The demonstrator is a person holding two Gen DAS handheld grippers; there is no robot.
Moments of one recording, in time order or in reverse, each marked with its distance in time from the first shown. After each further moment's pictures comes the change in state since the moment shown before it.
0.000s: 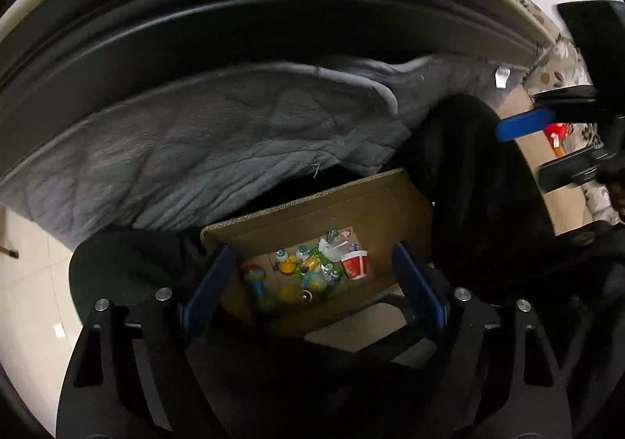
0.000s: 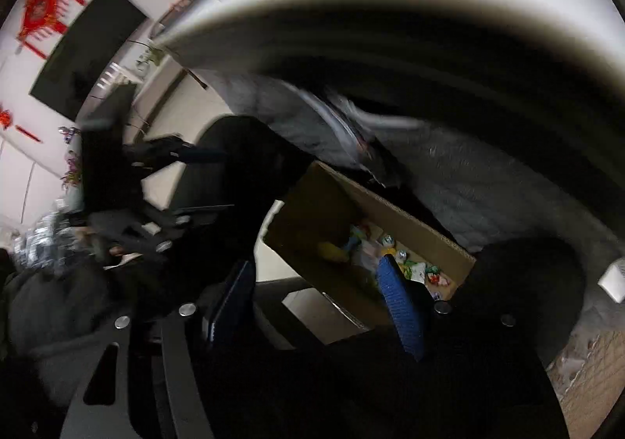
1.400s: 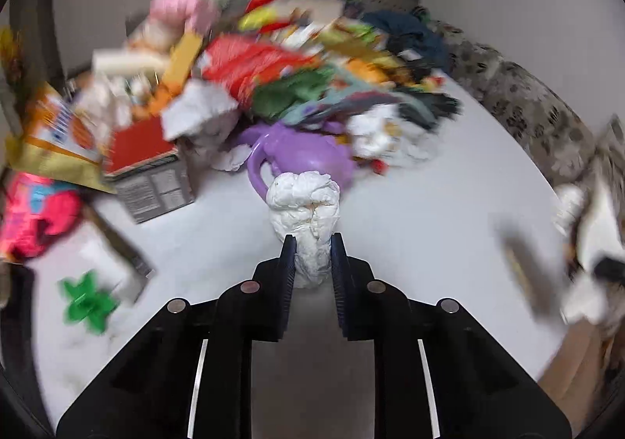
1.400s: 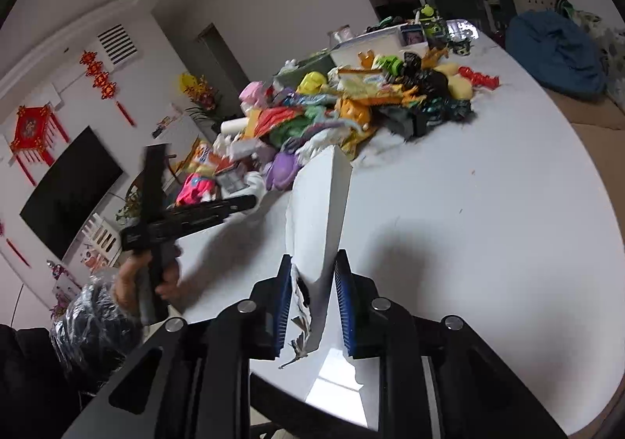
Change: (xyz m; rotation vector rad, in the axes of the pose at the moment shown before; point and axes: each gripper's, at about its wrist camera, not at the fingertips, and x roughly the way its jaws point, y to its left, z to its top) left arm -0.052 0.001 0.249 -0.081 -0.315 0.123; right arm -0.164 -0.101 0.066 0.194 -0.517 -0.093
